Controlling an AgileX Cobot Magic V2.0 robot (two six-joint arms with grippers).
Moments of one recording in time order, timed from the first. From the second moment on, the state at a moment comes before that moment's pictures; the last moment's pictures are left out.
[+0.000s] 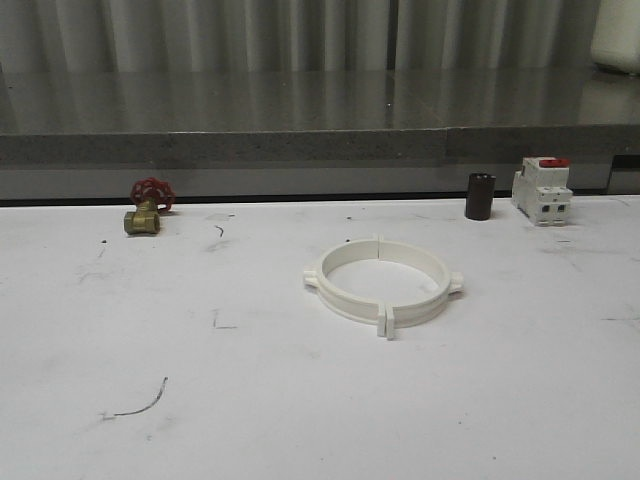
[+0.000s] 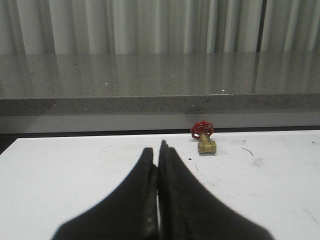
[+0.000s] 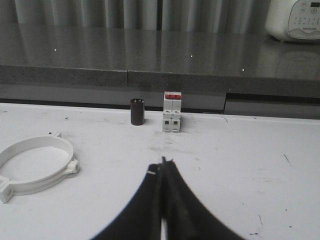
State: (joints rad) left arm -0.03 0.00 0.00 -0.03 0.06 0.04; right arm 0.05 -0.01 0.03 0.01 0.08 0.01
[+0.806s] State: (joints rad) left arm -0.03 0.00 0.00 -0.03 0.06 0.04; right arm 0.05 -0.01 0.03 0.01 0.06 0.07
